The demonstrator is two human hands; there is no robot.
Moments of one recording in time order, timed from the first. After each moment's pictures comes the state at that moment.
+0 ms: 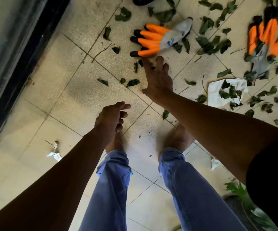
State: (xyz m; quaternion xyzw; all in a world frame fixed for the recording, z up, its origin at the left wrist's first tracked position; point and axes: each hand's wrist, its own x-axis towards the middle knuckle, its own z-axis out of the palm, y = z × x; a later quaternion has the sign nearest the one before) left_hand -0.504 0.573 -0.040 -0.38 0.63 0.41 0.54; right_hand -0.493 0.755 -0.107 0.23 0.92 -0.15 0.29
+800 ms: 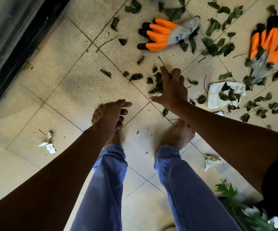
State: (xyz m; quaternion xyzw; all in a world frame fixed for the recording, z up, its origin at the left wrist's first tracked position) left_hand -0.492 0.560 -0.043 -0.38 0.60 0.43 0.56; right_hand -0.435 0.773 -0.112 0.22 0.92 -0.15 0.29
